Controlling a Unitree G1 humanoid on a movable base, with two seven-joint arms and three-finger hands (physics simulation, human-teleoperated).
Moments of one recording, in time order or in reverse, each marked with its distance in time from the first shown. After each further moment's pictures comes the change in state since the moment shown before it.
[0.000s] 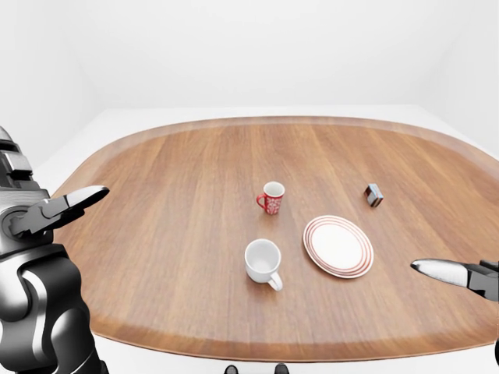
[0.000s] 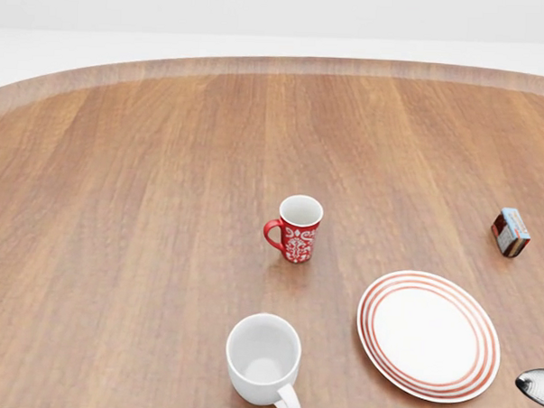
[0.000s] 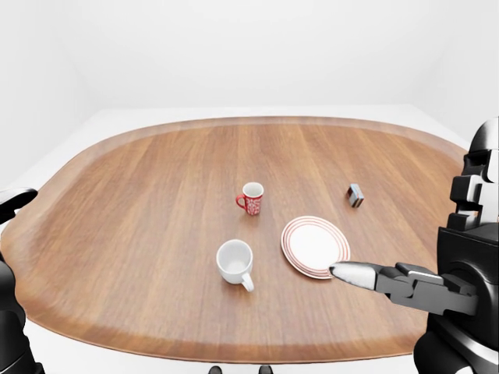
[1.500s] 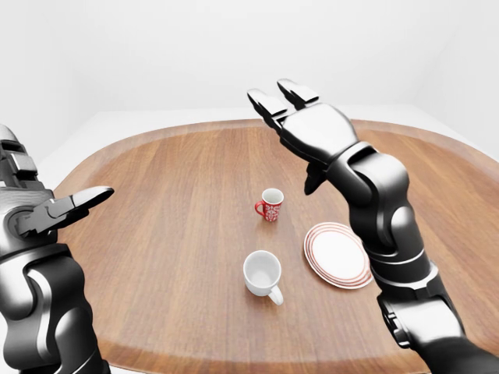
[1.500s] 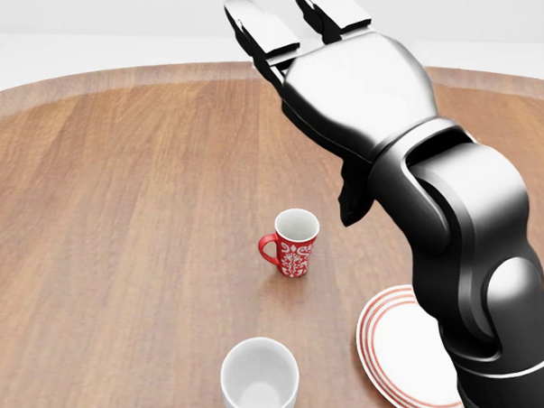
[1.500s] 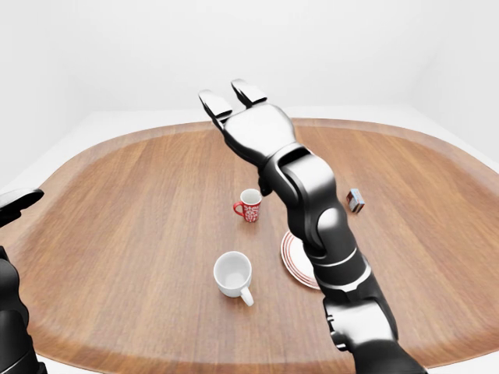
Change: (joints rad) left arm -0.001 -0.008 -0.011 0.005 0.018 0.000 -0.006; right arm -1.029 -0.021 0.688 0.764 -1.506 0.000 0.850
